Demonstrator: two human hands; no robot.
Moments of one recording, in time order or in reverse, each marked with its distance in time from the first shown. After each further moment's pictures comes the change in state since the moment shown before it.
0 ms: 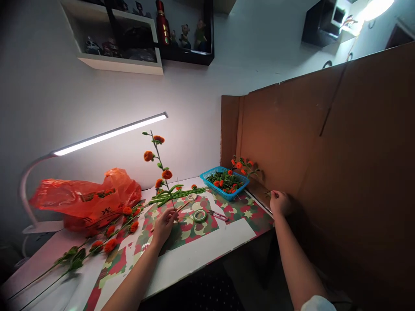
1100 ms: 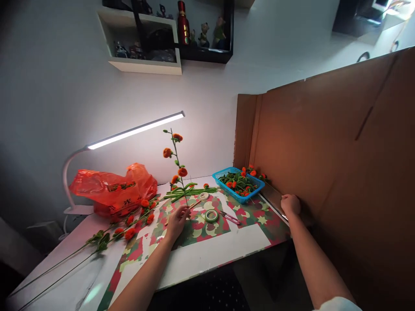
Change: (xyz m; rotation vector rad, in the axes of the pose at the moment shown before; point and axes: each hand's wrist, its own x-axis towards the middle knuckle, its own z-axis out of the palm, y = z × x) left_hand -0.002 0.001 0.002 -0.016 0.001 -0.031; right_hand 0.018 -0.023 0.017 -0.189 -0.273 0.065
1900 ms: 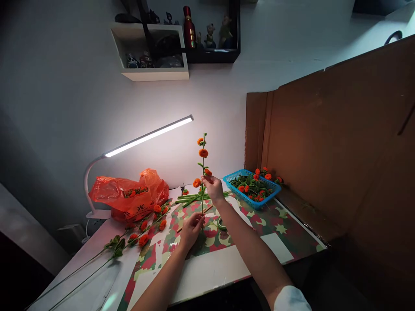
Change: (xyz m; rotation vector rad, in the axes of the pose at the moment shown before) left_hand -0.004 0.006 0.005 -0.039 -0.037 0.012; right_hand -0.174 -0.310 0.050 1.295 -0.628 -0.232
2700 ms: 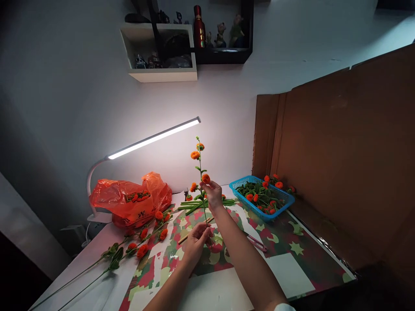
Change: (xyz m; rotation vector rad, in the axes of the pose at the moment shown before) left_hand -0.001 0.016 0.015 -0.467 0.001 -0.257; right_hand 0.016 0.022 0.034 0.366 0.048 0.064
